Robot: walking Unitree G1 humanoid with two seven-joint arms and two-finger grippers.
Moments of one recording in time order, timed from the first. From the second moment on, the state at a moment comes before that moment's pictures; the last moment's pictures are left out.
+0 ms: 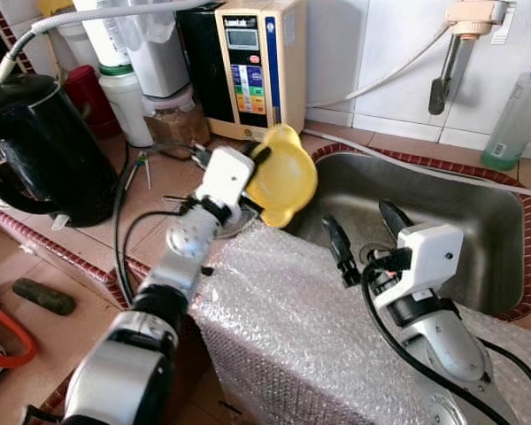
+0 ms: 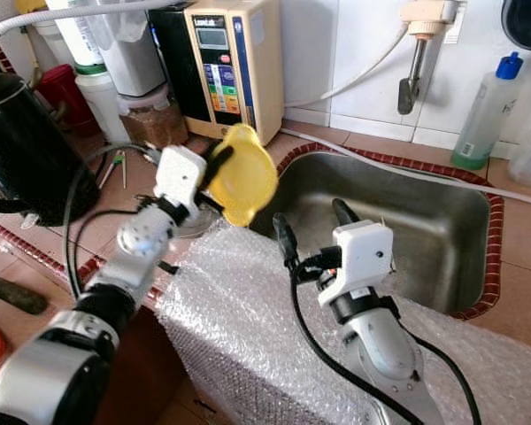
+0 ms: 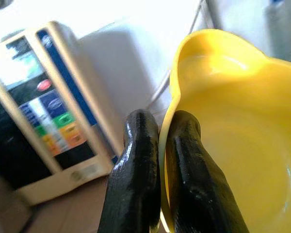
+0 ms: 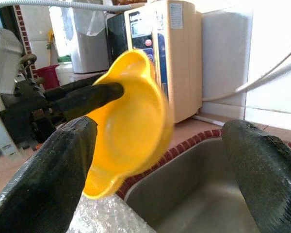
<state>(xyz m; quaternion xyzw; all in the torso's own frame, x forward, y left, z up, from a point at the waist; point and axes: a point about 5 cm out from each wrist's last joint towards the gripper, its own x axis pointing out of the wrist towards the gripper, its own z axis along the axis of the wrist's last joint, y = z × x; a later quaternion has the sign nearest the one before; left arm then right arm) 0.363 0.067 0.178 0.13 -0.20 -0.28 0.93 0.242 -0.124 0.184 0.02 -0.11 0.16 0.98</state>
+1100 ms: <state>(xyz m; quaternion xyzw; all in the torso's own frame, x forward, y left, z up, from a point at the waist) 0.345 0.045 0.178 0.08 -0.21 -0.32 0.92 0.297 -0.124 0.176 0.07 -0.09 0.10 0.99</state>
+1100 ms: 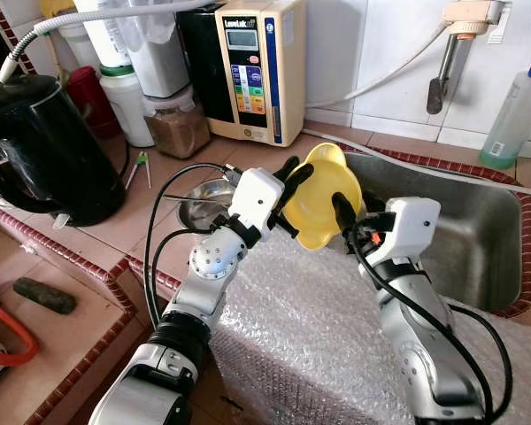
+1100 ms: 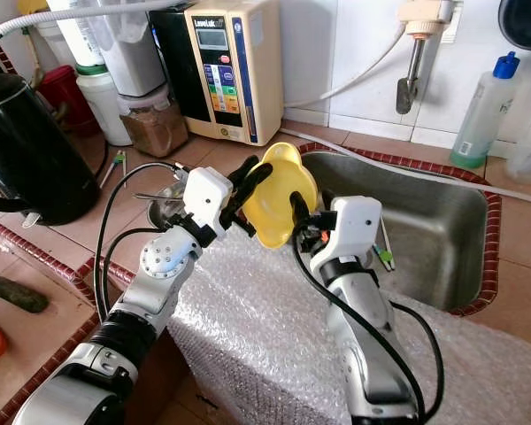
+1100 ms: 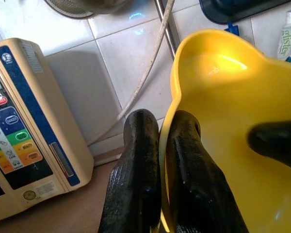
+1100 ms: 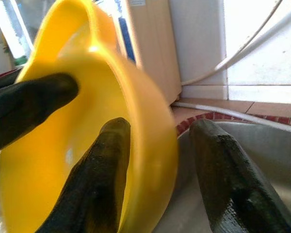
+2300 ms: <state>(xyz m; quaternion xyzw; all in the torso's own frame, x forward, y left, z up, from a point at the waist) 0.343 0.041 0.180 0.04 -0.20 -0.35 0.91 0.312 -0.142 0.172 0.07 -0.06 0.01 1.00</state>
